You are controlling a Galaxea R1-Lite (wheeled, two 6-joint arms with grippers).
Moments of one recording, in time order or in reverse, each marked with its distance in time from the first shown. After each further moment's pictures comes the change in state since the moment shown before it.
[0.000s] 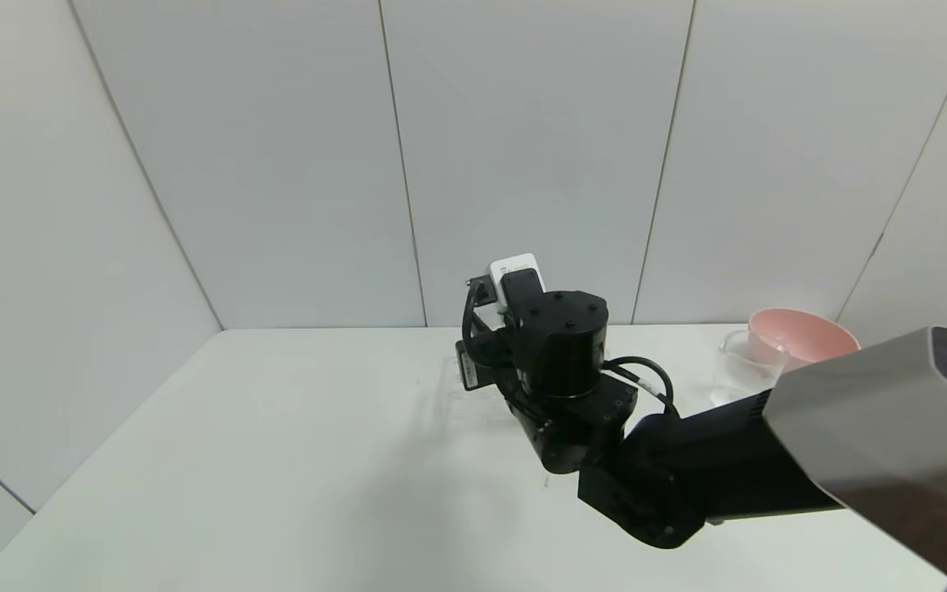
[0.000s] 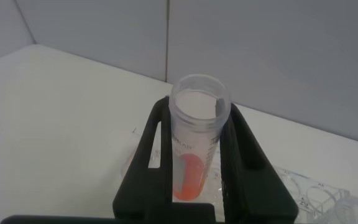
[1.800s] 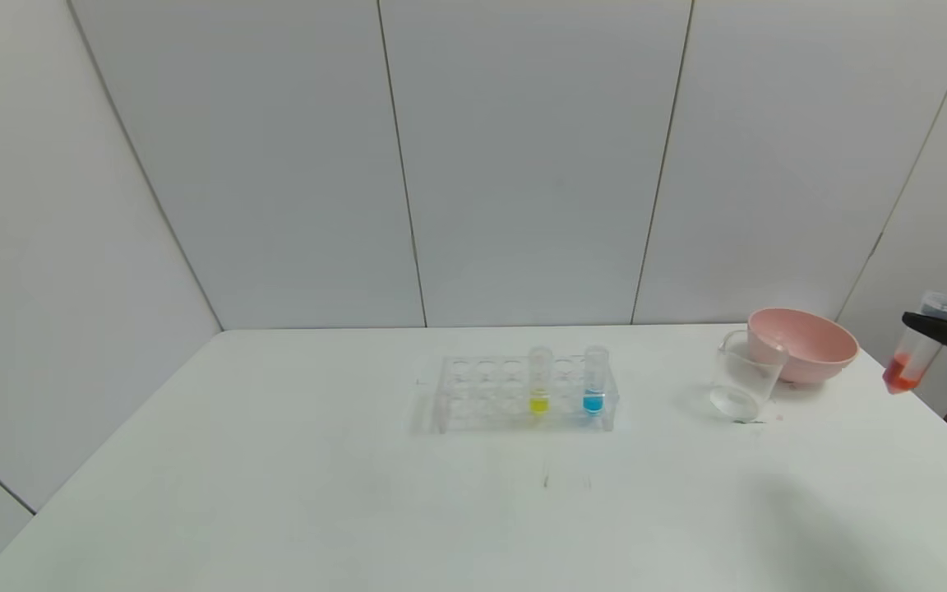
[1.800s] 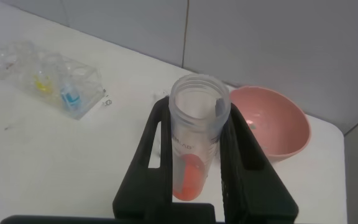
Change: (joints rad) left arm 0.000 0.000 0.000 0.000 0.000 0.000; right arm -1.296 -0.618 0.591 0.181 1.353 -0.172
